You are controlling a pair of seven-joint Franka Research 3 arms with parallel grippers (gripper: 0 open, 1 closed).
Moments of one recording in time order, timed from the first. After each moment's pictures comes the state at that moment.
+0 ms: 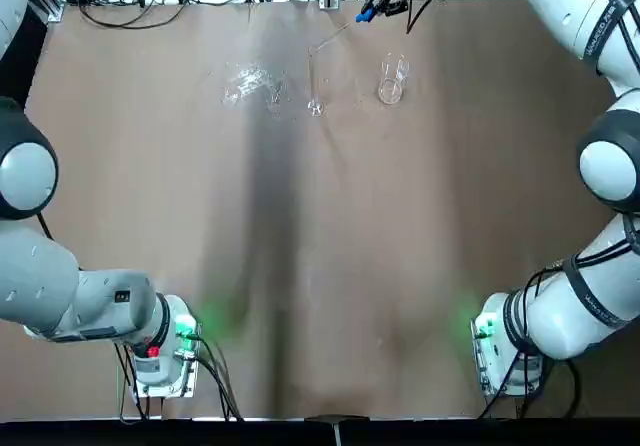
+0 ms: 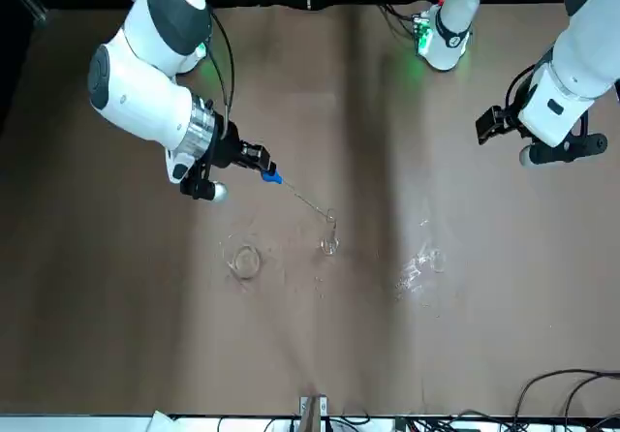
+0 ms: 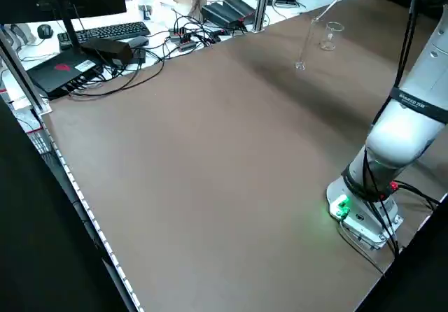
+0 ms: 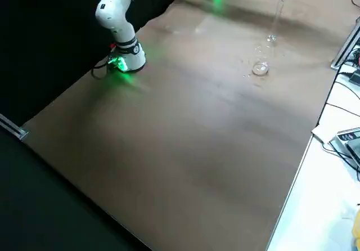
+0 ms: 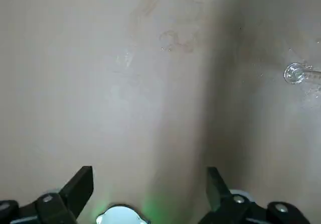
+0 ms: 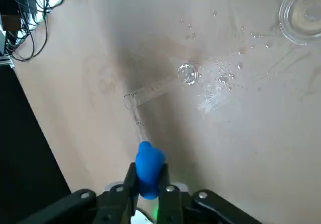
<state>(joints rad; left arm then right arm) 0.05 0.07 -0.29 -1.50 0.02 1.45 -0.34 0.42 0.25 0.06 -1.59 0.63 2.03 0.55</state>
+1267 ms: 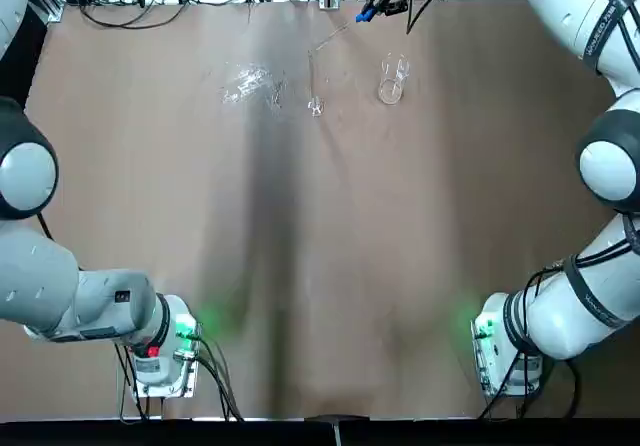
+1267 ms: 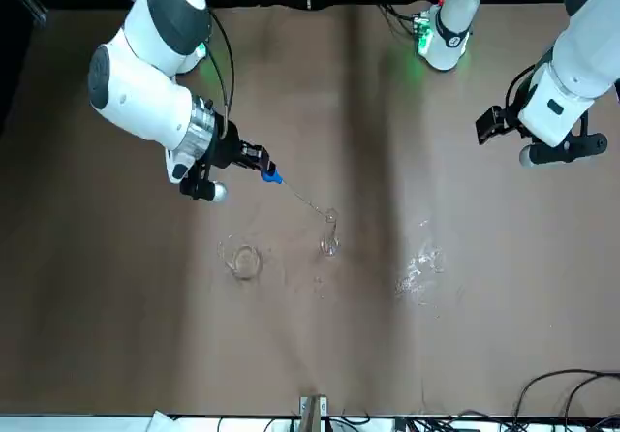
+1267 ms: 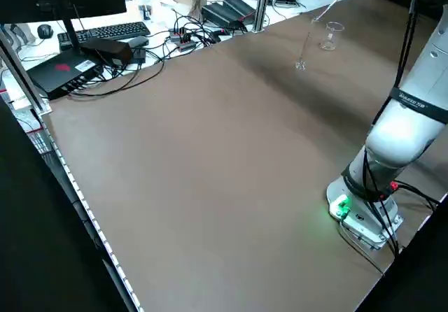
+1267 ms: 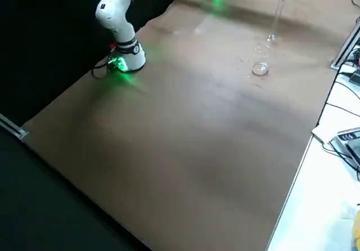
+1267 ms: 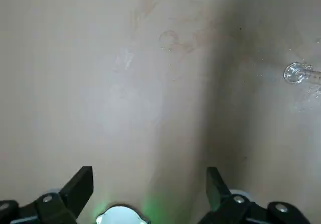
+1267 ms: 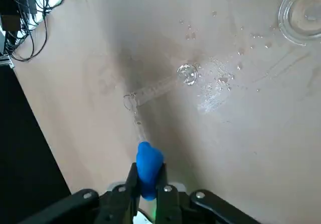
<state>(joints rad) 0.05 0.07 -0.29 -1.50 0.02 1.45 -0.34 0.42 0.25 0.06 -1.59 0.63 2.03 0.55</state>
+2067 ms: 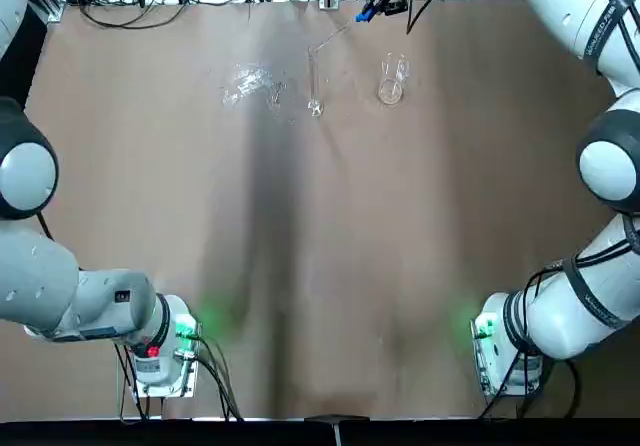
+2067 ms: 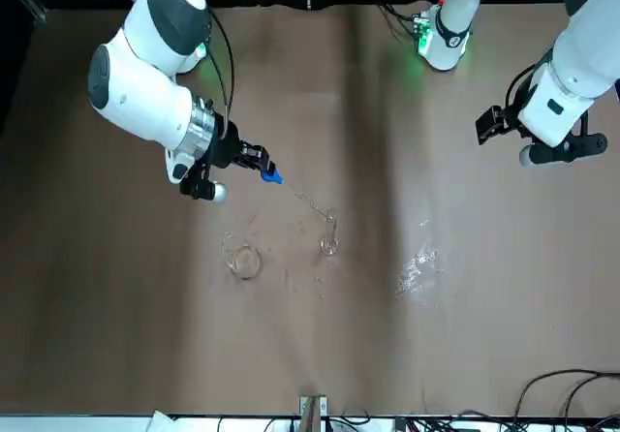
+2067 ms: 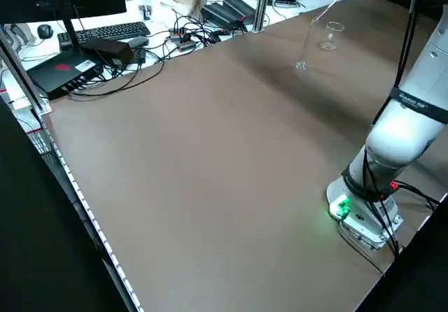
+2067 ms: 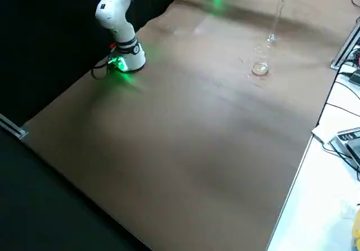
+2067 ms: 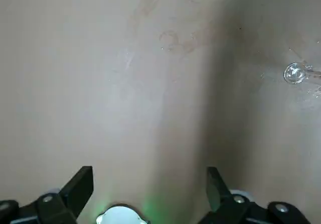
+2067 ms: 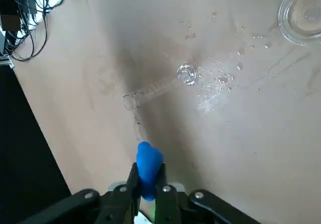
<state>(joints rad) 0.05 0.07 -0.29 -1.50 0.02 1.45 -0.34 0.42 0.25 0.06 -1.59 0.63 2.03 0.55</state>
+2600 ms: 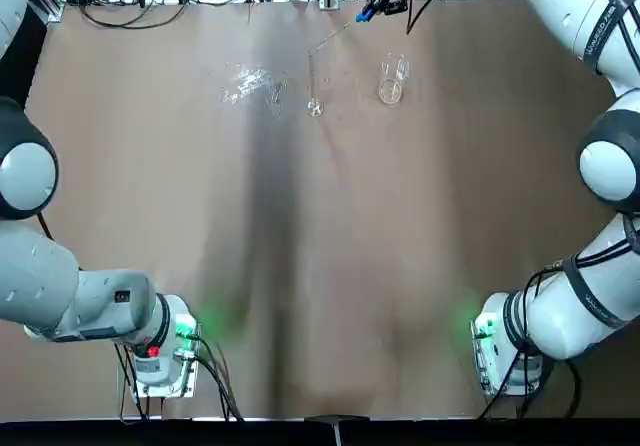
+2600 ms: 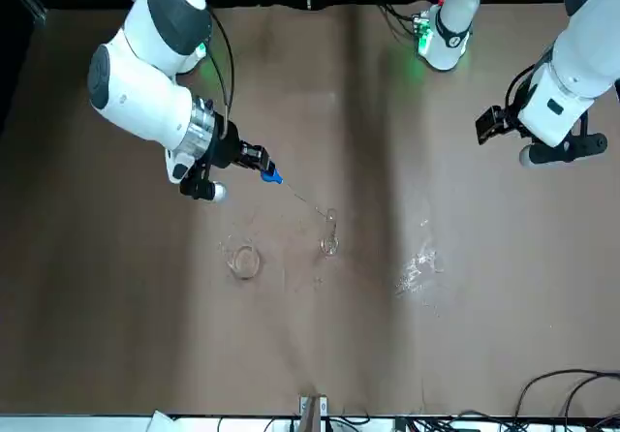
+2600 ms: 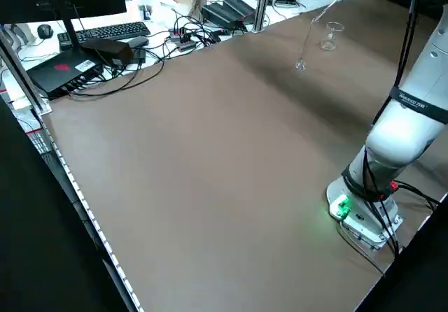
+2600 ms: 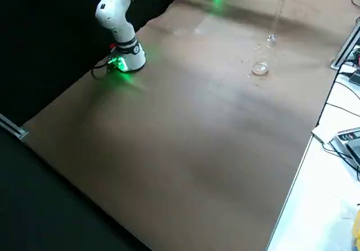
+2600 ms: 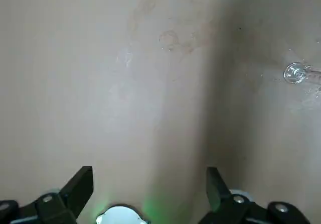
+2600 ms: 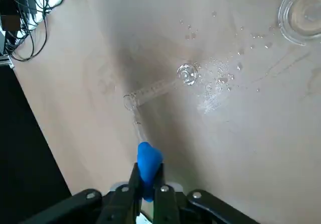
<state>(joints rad) 0.05 0.07 -0.29 -1.50 0.02 1.45 -0.34 0.42 0.25 0.06 -1.59 0.63 2.03 0.55</state>
